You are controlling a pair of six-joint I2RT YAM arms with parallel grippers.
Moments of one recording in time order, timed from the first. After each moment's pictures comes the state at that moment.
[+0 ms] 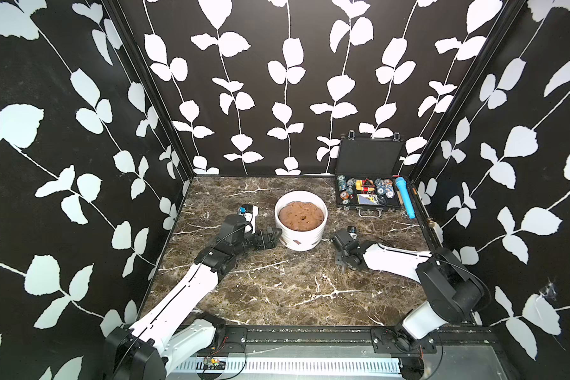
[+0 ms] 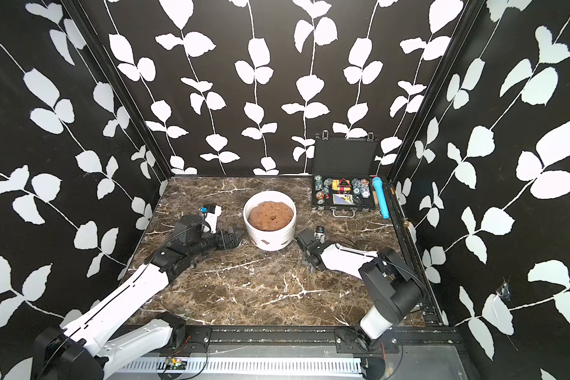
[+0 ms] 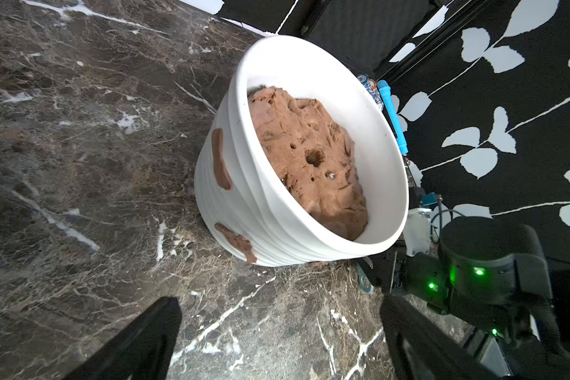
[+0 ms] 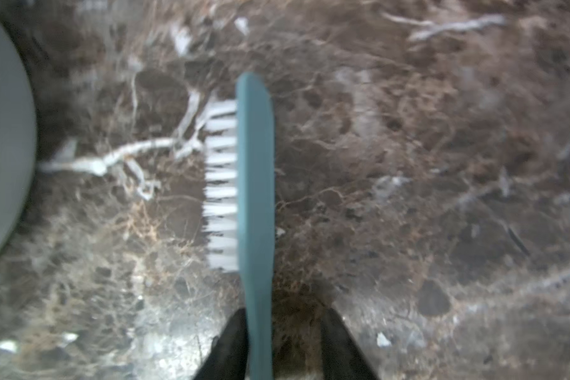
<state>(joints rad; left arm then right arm) -0.44 1.02 0.73 -0.26 0.28 -0.51 0.66 1.61 0.79 -0.38 0.31 0.75</state>
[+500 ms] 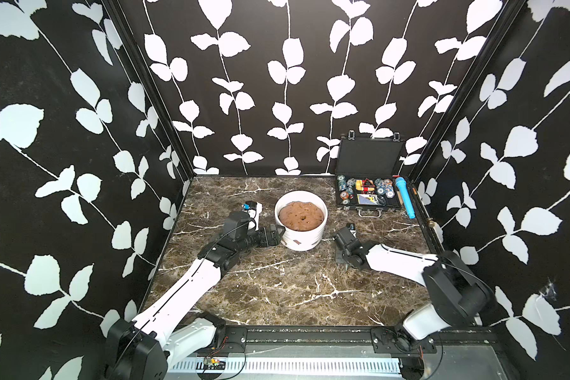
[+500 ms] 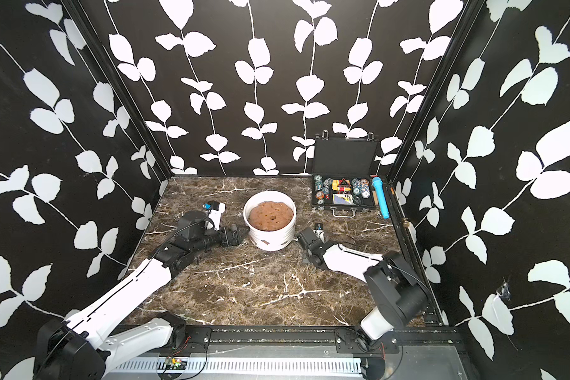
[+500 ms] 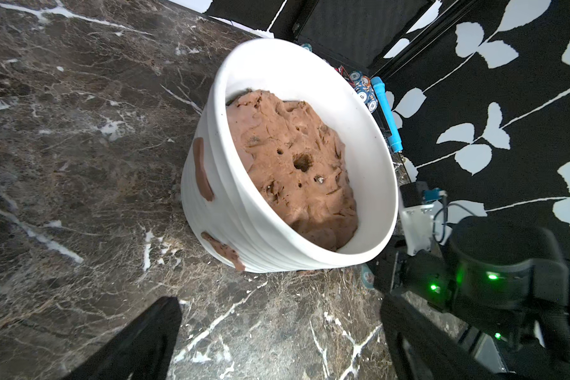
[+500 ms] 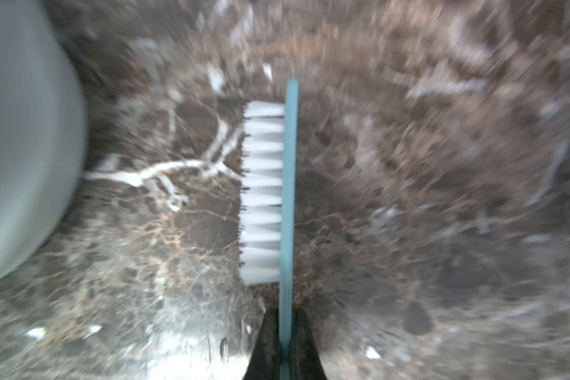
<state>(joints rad) -0.48 1.06 0.78 -0.27 0.27 -0.50 0.65 1.50 0.78 -0.37 0.34 0.61</state>
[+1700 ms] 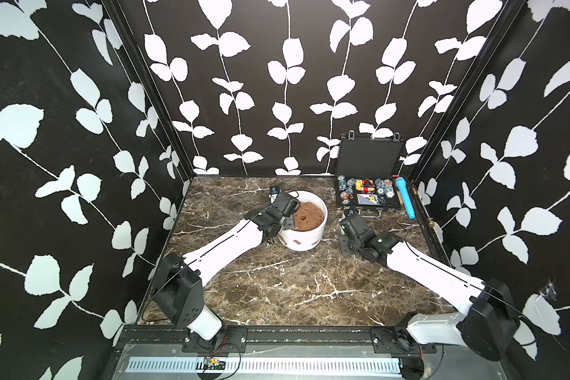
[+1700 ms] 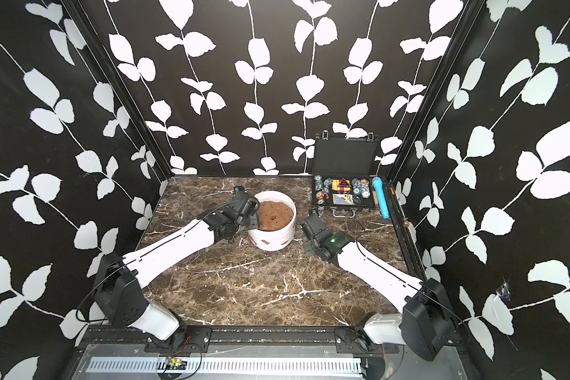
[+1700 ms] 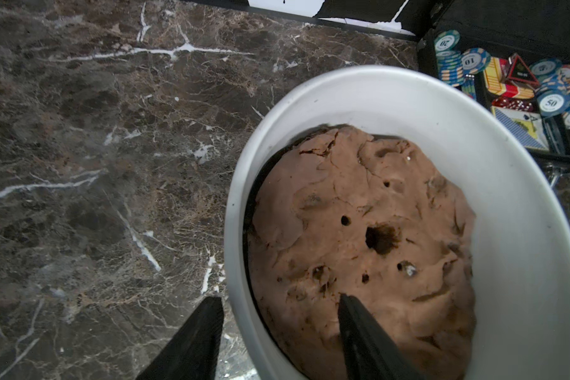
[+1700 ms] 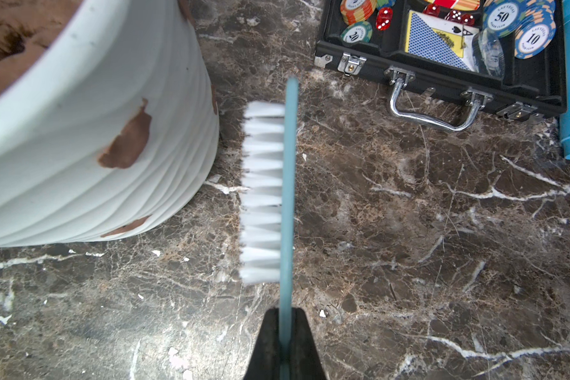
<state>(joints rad) -0.72 1.57 1.31 -0.63 -0.36 -0.65 0.68 1.32 0.97 -0.64 0.31 0.37</state>
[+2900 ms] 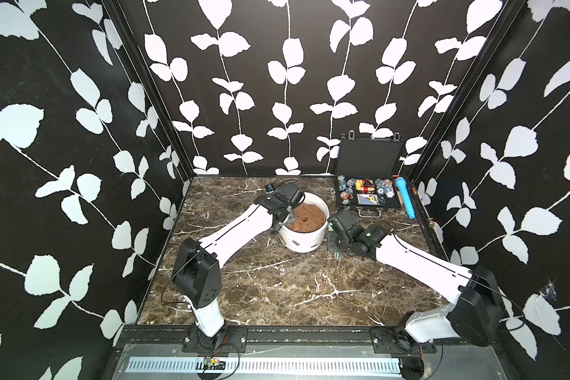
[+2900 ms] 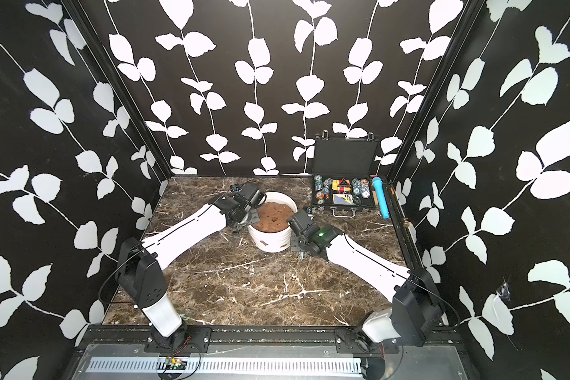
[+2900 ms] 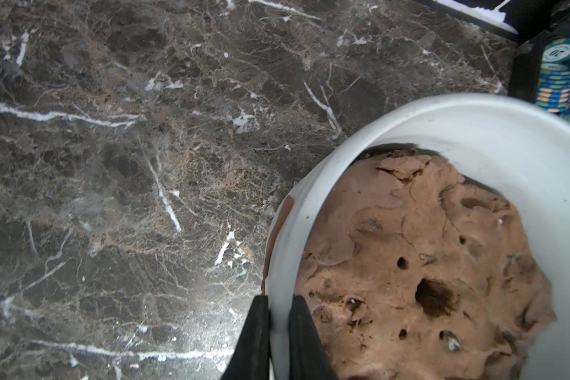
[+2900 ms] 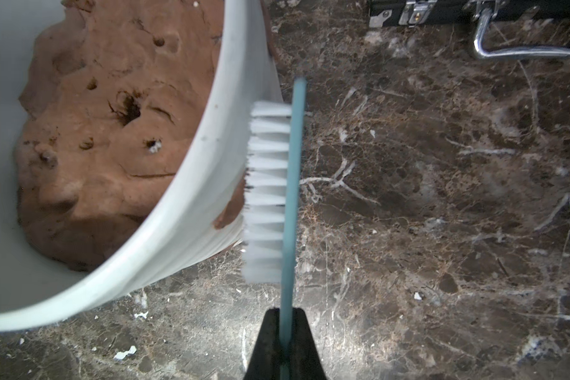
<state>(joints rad) -0.71 1.72 1.54 -0.94 -0.38 -0.91 0.77 1.43 1.11 -0.71 0.18 0.69</state>
